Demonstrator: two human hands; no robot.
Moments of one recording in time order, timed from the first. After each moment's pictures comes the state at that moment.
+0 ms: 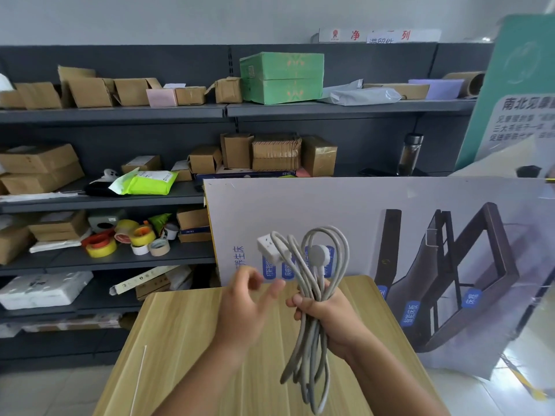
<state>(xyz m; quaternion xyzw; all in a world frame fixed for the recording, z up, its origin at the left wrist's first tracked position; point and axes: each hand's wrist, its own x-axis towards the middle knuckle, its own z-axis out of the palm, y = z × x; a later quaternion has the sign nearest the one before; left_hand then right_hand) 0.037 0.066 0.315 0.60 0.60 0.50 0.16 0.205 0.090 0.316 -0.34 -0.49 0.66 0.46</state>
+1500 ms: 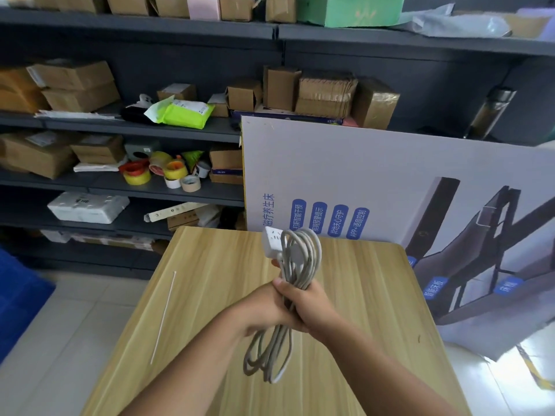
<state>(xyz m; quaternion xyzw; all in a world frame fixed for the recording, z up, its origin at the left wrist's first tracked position) 0.013 0.052 0.249 0.54 0.56 0.28 0.56 0.126 0.085 0.230 -0.43 -0.53 0.65 0.31</state>
